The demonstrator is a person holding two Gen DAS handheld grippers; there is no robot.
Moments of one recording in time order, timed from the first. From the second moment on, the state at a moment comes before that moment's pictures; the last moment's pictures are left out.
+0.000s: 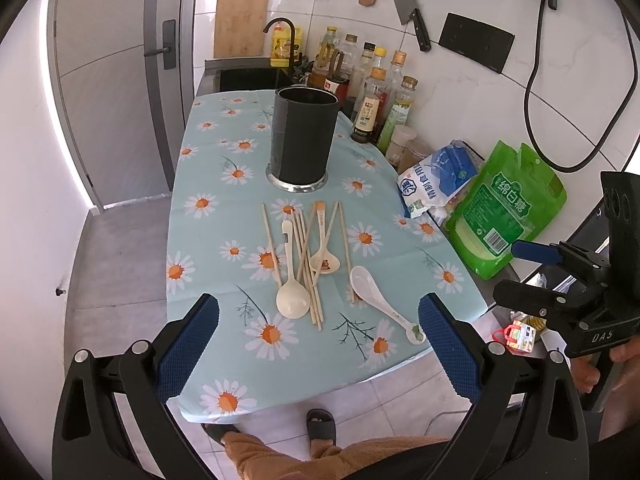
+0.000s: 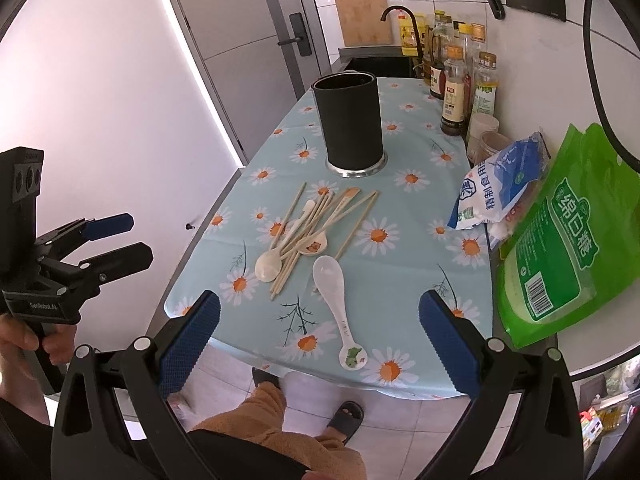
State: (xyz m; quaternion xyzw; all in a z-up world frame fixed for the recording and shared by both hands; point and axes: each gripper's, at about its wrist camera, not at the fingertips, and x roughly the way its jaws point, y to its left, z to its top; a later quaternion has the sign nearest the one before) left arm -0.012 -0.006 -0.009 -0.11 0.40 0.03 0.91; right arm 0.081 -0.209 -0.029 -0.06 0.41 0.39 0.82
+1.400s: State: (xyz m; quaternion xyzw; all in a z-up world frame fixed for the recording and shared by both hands) left arm 0.010 0.020 -0.056 -0.18 0.43 0.01 0.88; right arm 0.133 -0.158 -0.086 -0.12 0.49 0.43 0.75
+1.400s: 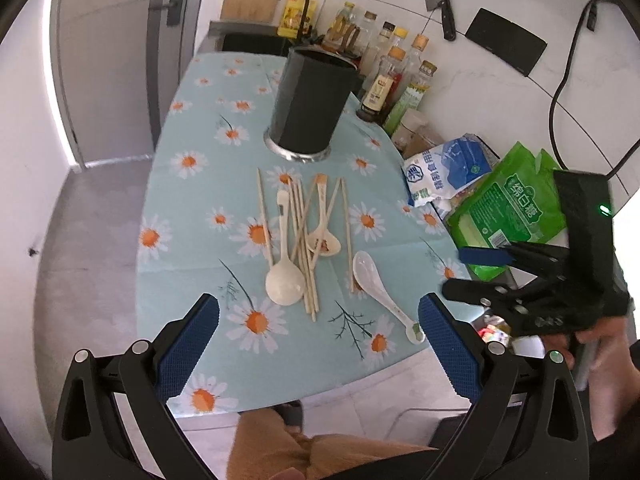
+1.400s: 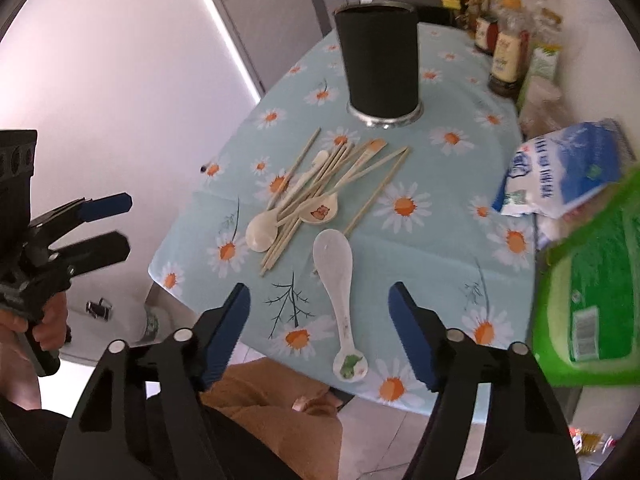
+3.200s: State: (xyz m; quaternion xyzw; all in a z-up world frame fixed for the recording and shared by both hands) left arm 0.157 0.079 -0.145 -0.16 0.55 -0.01 0.82; right arm 0.205 -0.171 -0.100 0.05 0.53 0.44 0.72
